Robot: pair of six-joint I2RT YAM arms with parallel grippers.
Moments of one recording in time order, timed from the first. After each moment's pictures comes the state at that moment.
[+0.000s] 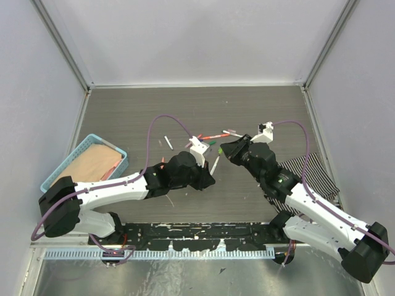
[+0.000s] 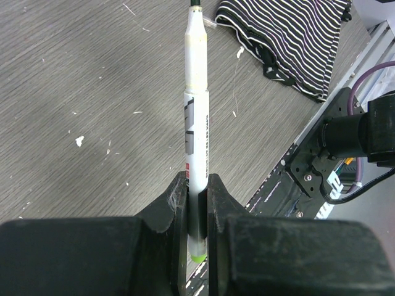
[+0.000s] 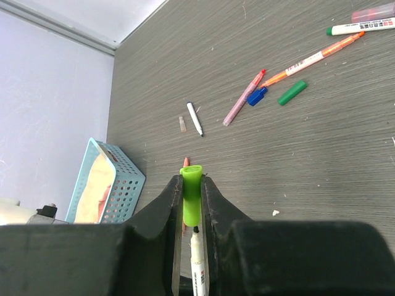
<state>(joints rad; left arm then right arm) -1.10 1.35 0.81 0.01 -0.02 -0.55 0.71 0.86 0.64 -0.09 0.29 0.97</state>
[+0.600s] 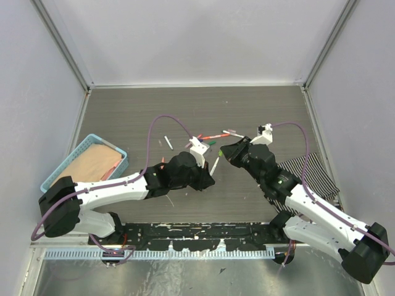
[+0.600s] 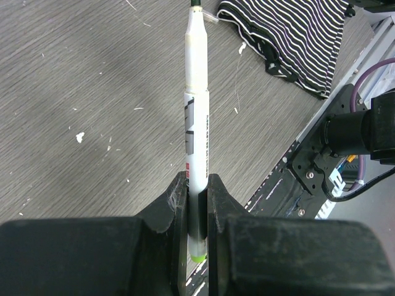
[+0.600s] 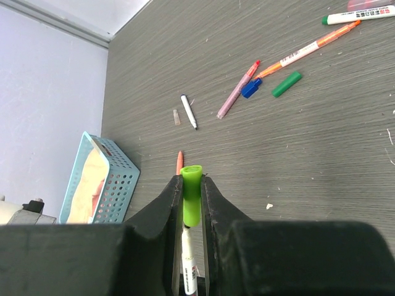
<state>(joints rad) -1.10 1.35 0.81 0.00 -0.02 -0.55 0.71 0.85 0.62 -0.10 0.28 0.97</state>
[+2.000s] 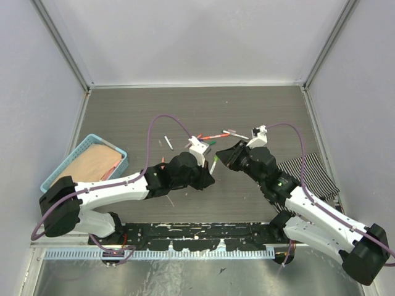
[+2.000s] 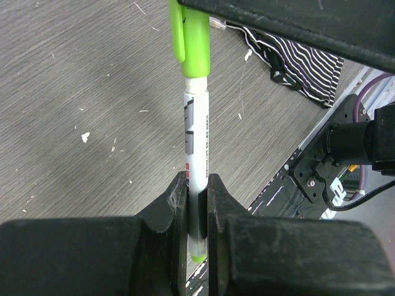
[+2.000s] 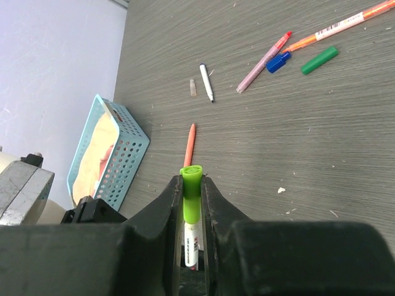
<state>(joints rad) -1.11 1.35 0.82 -0.01 -0.06 -0.58 0.71 0.83 0.57 -0.04 0.13 0.93</state>
